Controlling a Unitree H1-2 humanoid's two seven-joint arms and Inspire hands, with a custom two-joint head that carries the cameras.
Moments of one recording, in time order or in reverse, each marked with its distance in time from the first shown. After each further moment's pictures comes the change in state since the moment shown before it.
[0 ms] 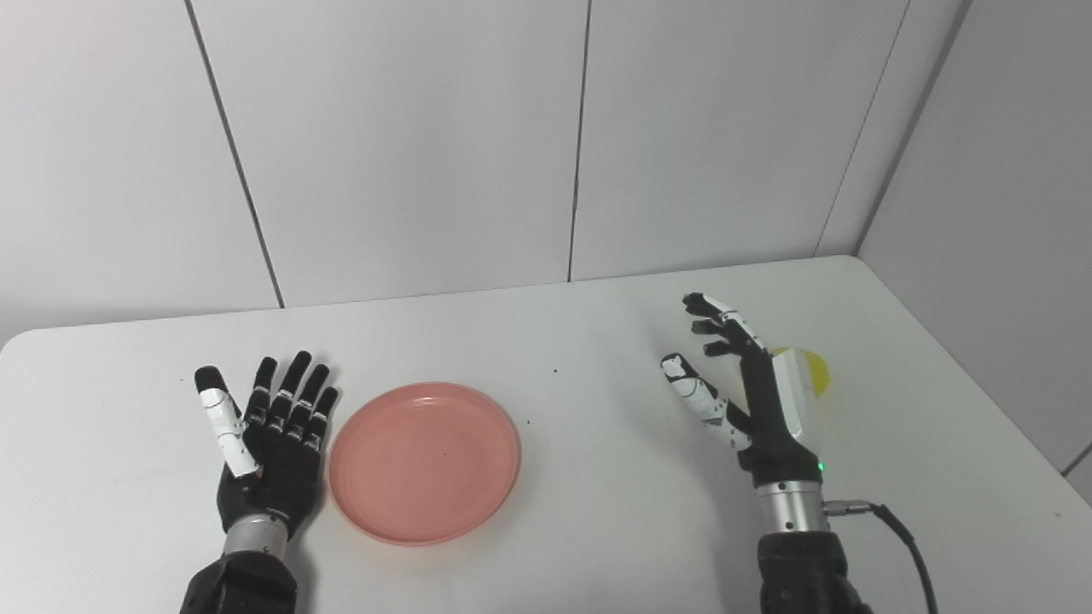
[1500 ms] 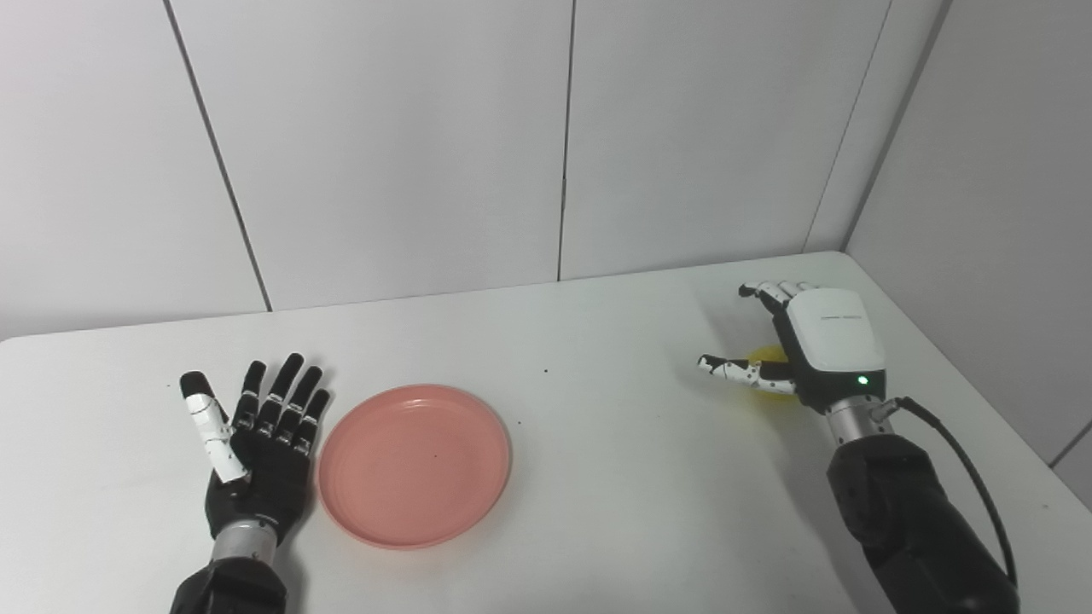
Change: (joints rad) left arm 0.005 -0.002 -0.006 -0.011 0.000 0.016 0.001; right arm -0.151 -0.366 0.088 0.332 -0.385 0.157 -0.011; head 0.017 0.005
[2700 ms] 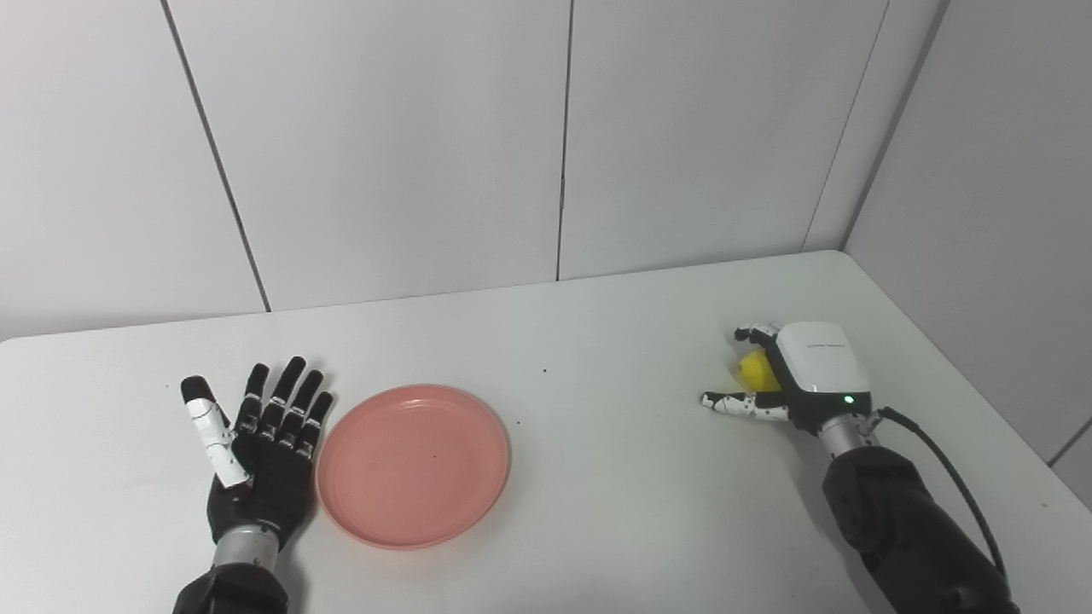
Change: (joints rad) left arm 0.016 -0.001 -0.013 -0.005 0.000 0.000 -0.014; right arm -0.041 -0.033 0.102 0.212 0.079 -0.001 -0.018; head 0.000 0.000
